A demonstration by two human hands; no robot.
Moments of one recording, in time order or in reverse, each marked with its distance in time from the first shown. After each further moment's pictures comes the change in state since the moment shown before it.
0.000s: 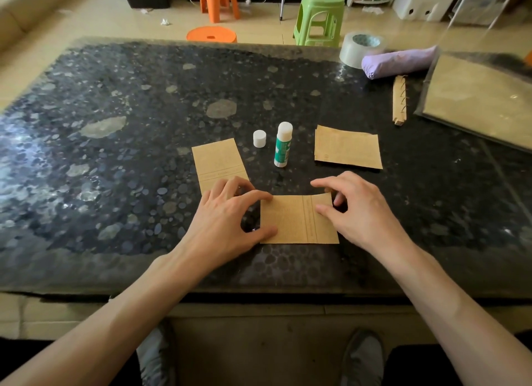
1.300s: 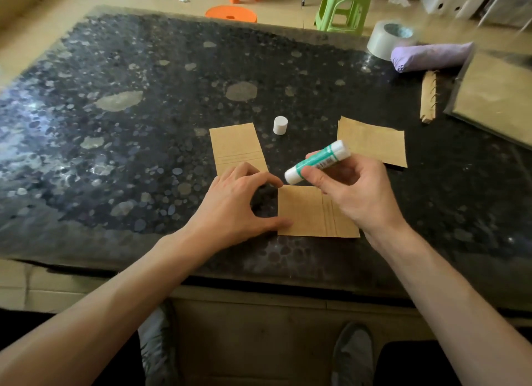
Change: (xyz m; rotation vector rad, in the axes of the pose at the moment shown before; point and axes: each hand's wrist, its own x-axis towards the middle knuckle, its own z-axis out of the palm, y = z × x) left_hand 0.001 -0.011 -0.003 -0.147 0.019 -0.040; right_hand 0.014 -0.039 0.010 0.751 0.073 -0.013
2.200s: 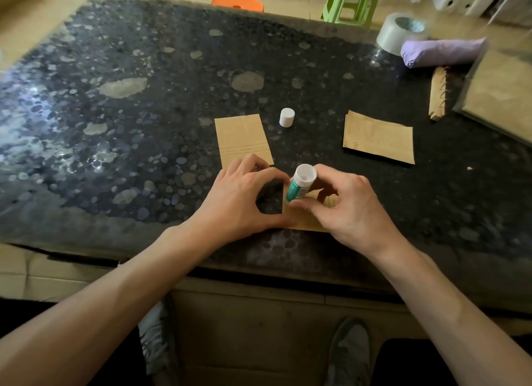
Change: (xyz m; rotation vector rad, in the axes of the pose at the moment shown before) left_hand -0.004 -0.004 0.007 0.014 0.021 0.051; right_hand -0.016 0.009 0.013 -0.497 -0.226 -0.220
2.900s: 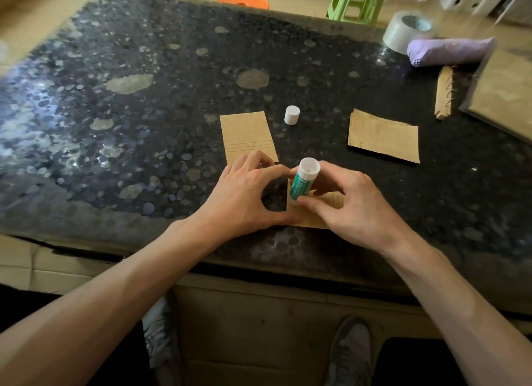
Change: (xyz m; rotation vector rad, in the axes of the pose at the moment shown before) left_hand 0.001 0.000 0.000 0.026 -0.010 -0.005; right_hand 0.001 -0.001 -0.007 0.058 -0.118 0.022
